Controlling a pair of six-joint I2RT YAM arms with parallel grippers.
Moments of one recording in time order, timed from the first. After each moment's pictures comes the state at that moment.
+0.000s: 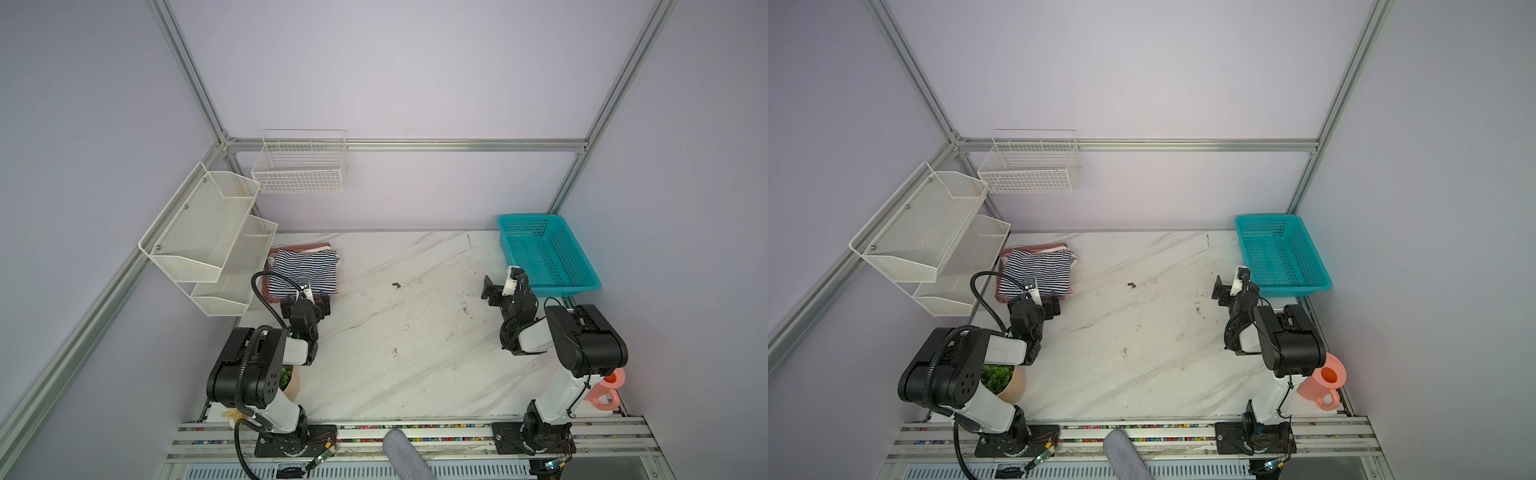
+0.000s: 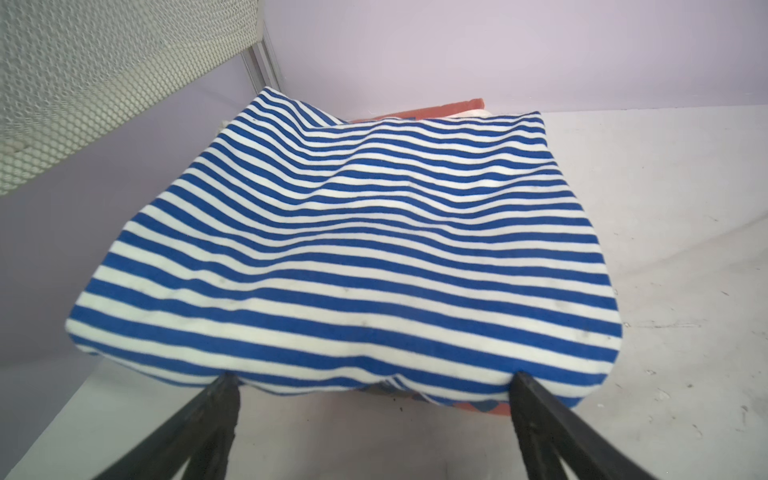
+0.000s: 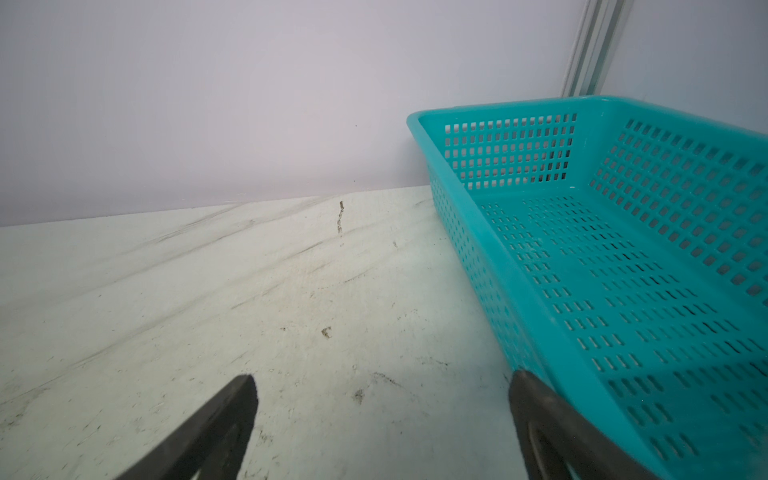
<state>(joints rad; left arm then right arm) -0.05 1.60 0.38 0.91 -0.35 0.04 0.07 1.79 0.45 1.19 0.09 0.08</state>
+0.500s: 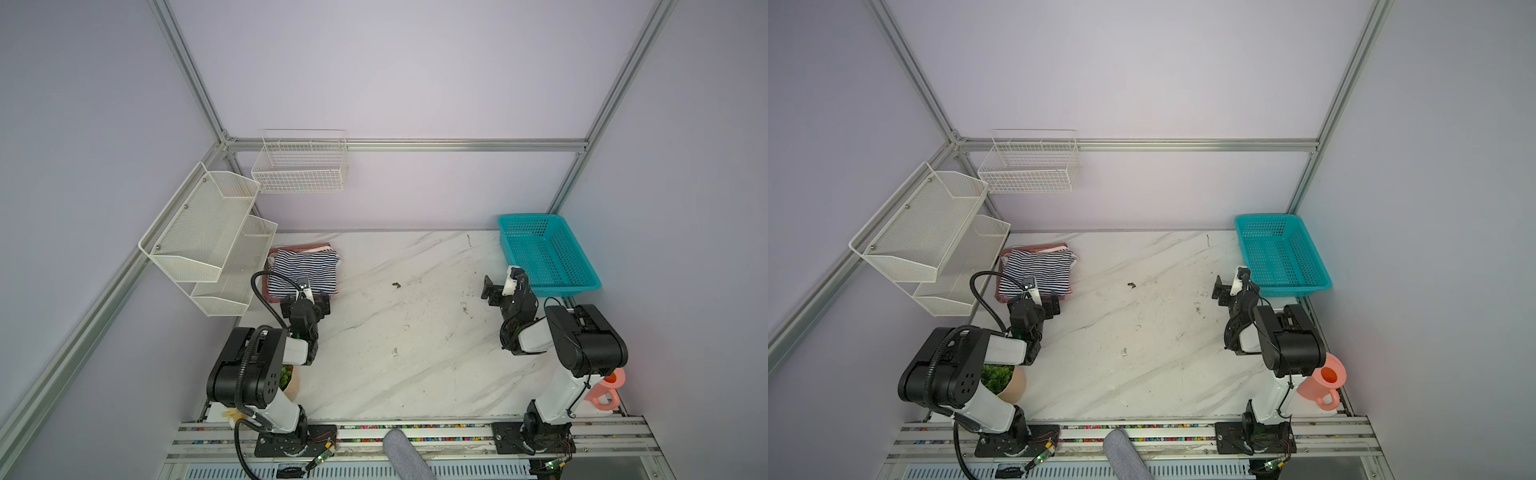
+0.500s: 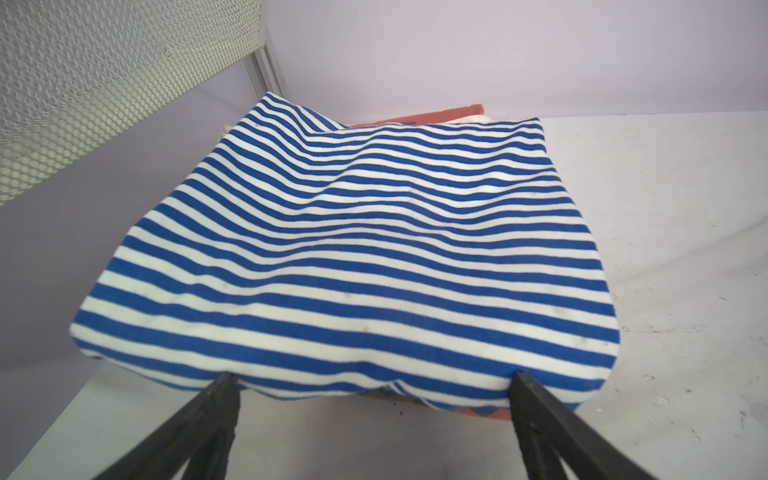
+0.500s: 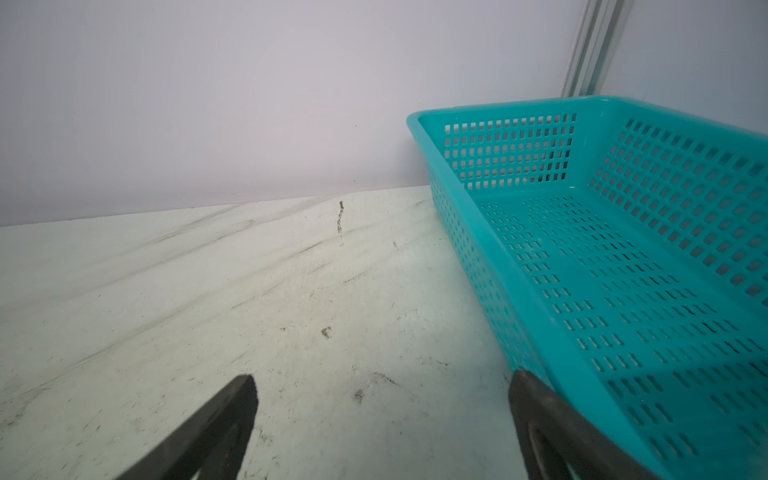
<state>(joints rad) -0.05 1.60 0.38 0.91 -0.35 0.03 0.07 1.79 0.45 1.19 0.09 0.08</state>
